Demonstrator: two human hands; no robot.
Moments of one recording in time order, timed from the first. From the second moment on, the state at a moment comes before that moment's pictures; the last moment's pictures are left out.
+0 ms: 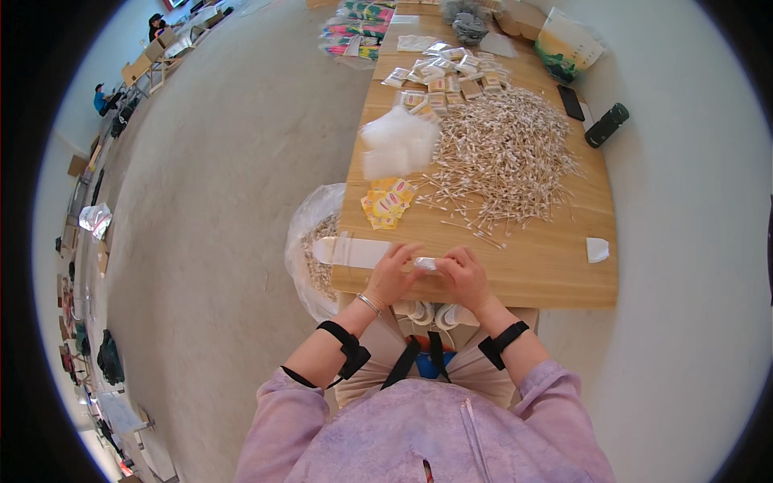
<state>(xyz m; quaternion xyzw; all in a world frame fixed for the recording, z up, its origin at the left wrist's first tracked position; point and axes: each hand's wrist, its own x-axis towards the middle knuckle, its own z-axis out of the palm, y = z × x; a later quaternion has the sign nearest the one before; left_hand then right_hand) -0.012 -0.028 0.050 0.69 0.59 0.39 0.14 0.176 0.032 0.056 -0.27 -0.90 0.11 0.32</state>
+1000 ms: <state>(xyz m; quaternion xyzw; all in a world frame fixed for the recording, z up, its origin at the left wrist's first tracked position) -0.010 -0.014 0.028 0.34 0.52 0.50 0.61 0.164 0.051 0.031 -0.37 -0.65 0.60 0.28</state>
